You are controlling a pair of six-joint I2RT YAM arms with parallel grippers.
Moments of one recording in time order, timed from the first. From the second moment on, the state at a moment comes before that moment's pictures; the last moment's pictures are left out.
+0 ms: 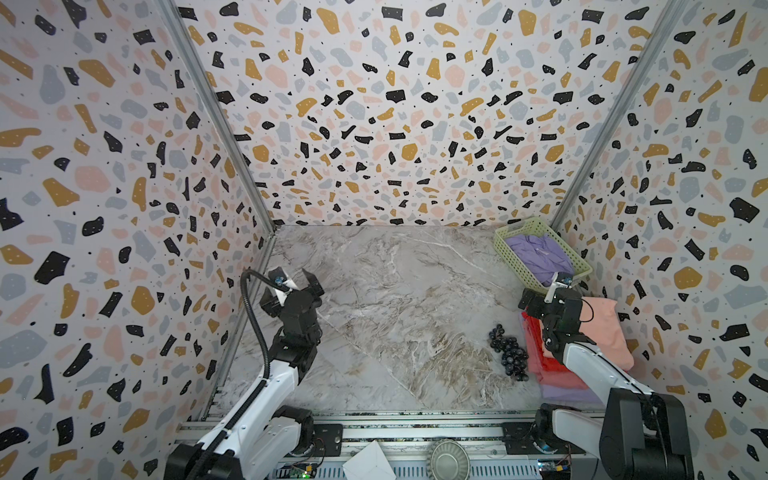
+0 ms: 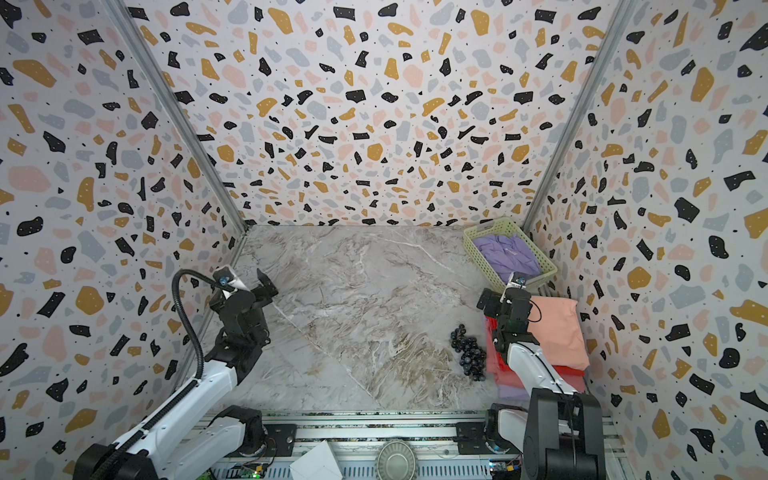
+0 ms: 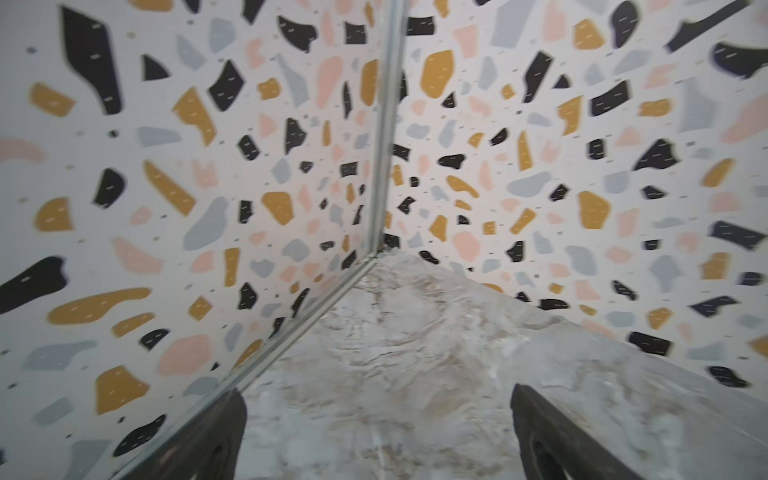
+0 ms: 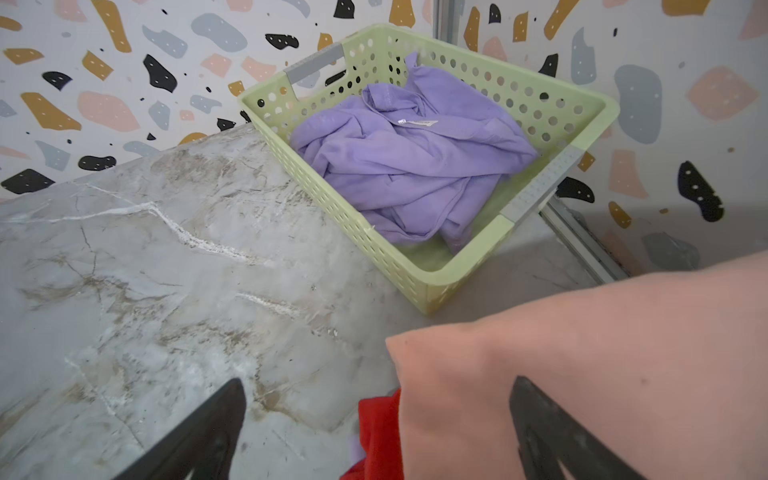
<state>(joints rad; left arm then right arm) -0.18 0.93 0.36 0.42 -0.75 -0.19 -0.09 1.15 0.40 0.30 0.08 0.19</state>
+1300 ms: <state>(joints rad) -0.09 1.47 0.18 1.12 -0.63 0.00 0.09 1.50 0.18 1.10 0.14 -0.02</state>
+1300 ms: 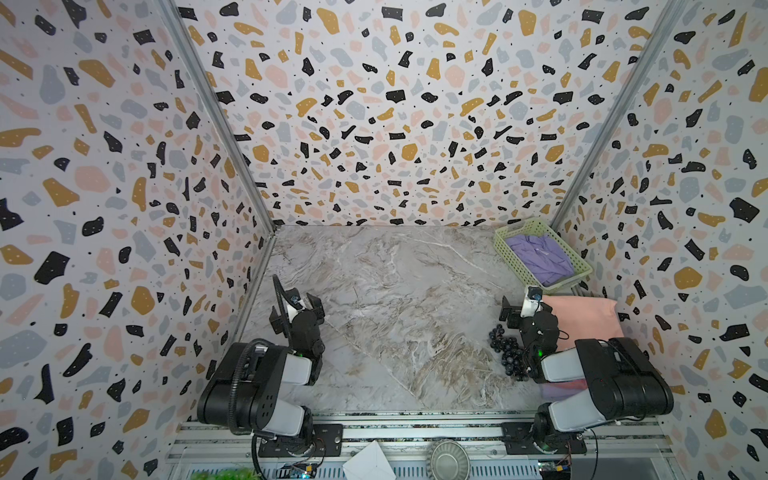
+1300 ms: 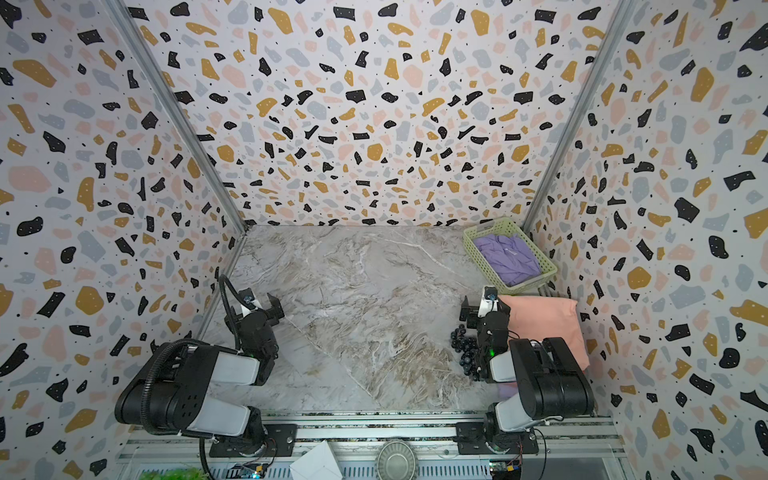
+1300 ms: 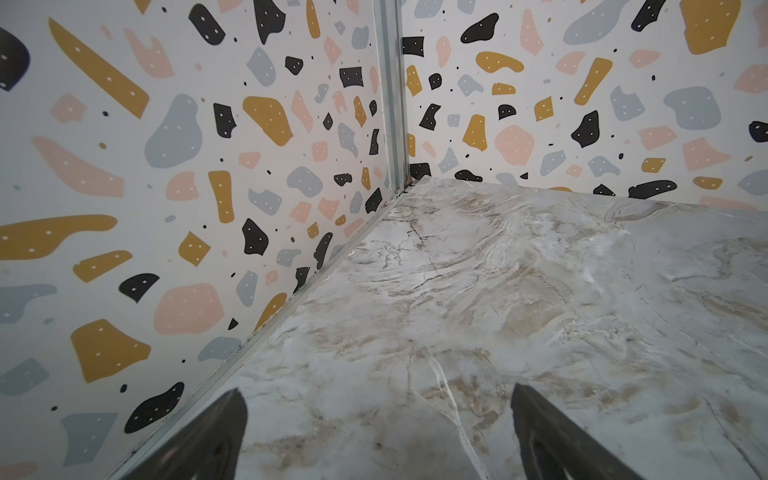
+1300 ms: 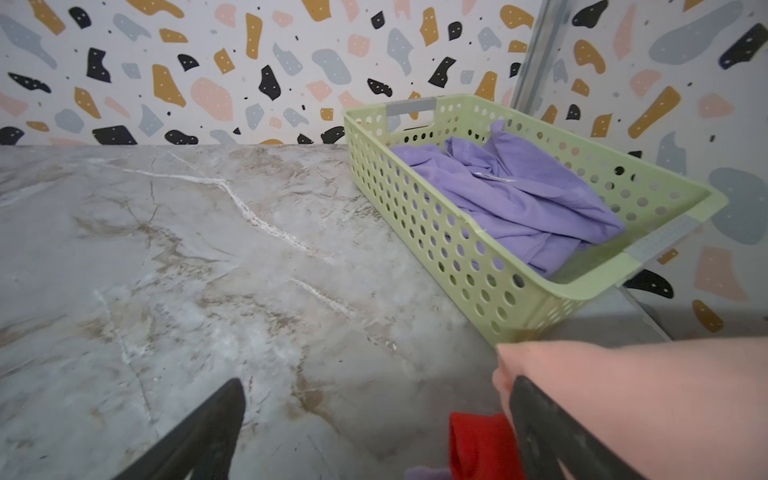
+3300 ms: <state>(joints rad) -0.07 1.48 0.20 1.11 -0.56 -0.01 0.09 1.50 0.19 1.13 0.14 -0.04</state>
